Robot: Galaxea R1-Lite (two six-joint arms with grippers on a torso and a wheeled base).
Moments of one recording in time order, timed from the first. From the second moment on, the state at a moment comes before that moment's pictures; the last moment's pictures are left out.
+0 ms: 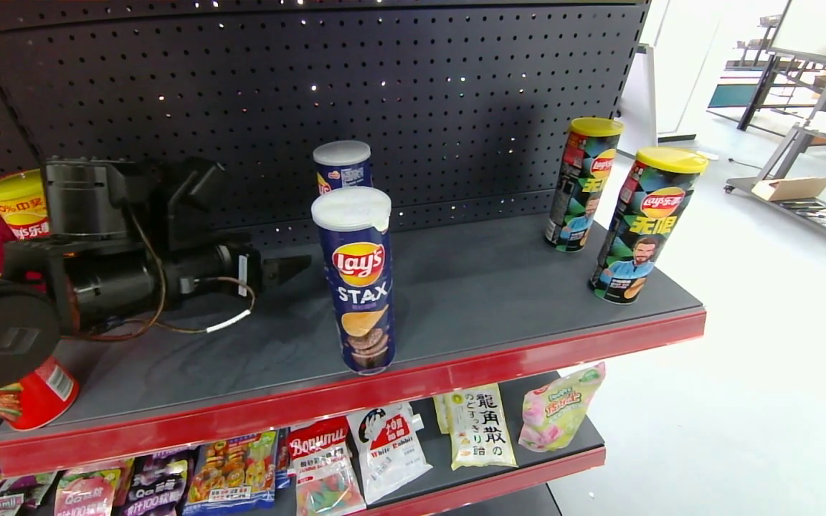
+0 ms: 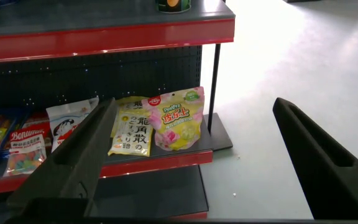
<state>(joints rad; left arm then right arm) -0.23 1.65 -0.85 -0.48 -0.23 0.09 0.00 0.00 0.00 0.00 0.06 -0.01</state>
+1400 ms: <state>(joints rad) -0.30 0.16 -0.53 0.51 0.23 -0.05 0.00 0.00 0.00 0.00 0.06 -0.01</state>
